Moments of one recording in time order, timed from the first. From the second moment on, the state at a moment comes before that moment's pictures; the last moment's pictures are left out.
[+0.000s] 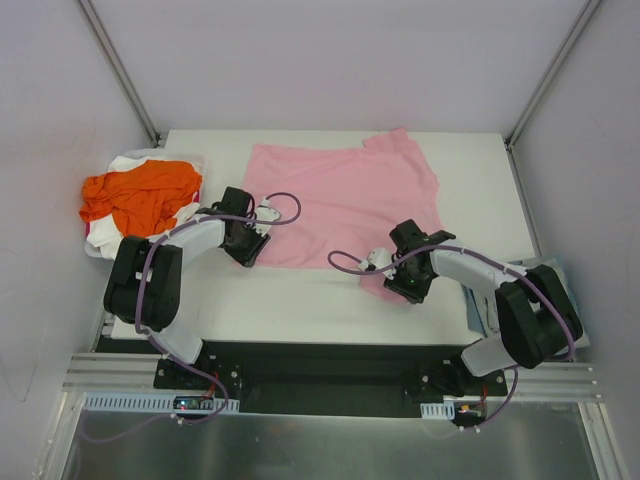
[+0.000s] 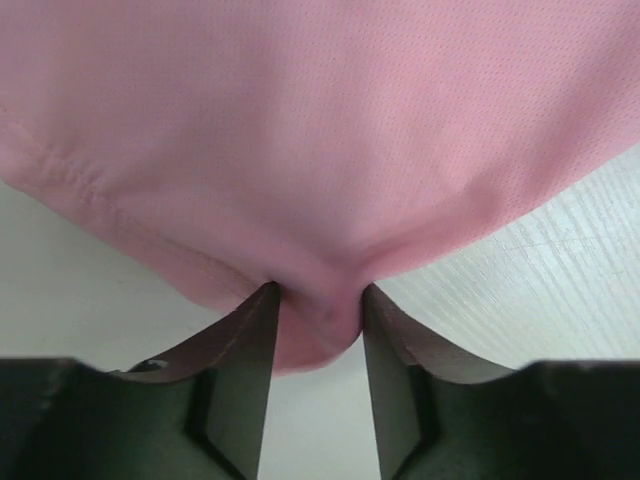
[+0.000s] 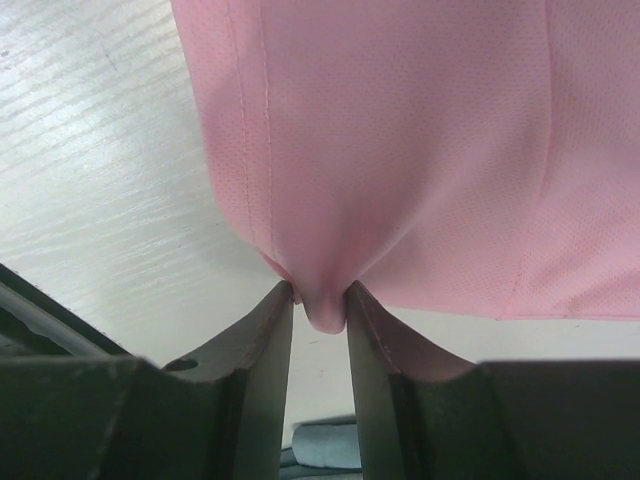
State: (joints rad) left arm -0.25 1.63 0.93 -0.52 0.18 0.42; right arm 0.53 1.47 0.81 -0.80 -0.07 -0.67
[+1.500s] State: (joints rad) left arm -0.25 1.43 0.96 -0.55 0.13 0.40; right arm 0.53 1.40 0.98 -0.83 0.07 -0.60
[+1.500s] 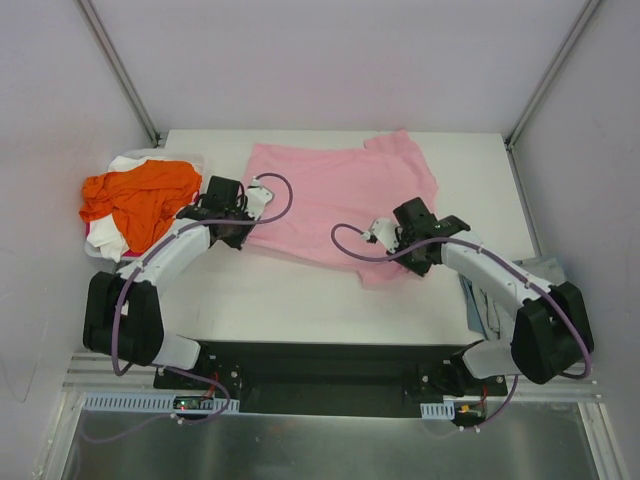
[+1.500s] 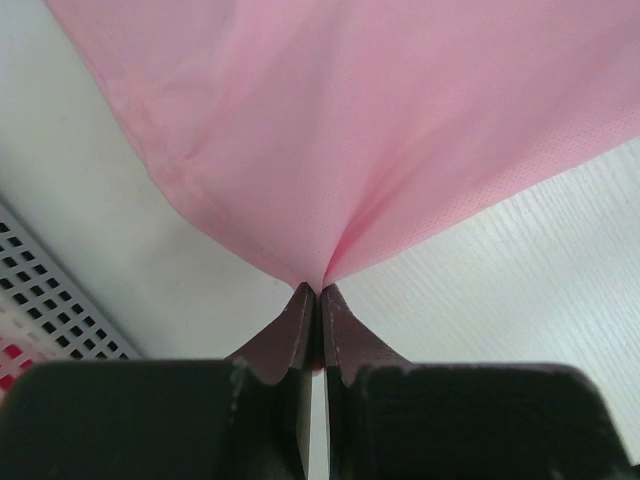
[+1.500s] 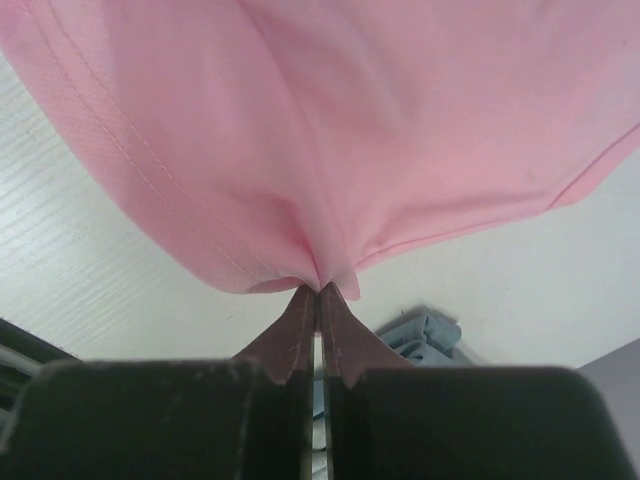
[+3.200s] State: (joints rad) left arm -0.33 1.40 0.90 -0.57 0.03 0.40; right arm 0.59 1.19 0.98 -1.01 0.08 -0.50
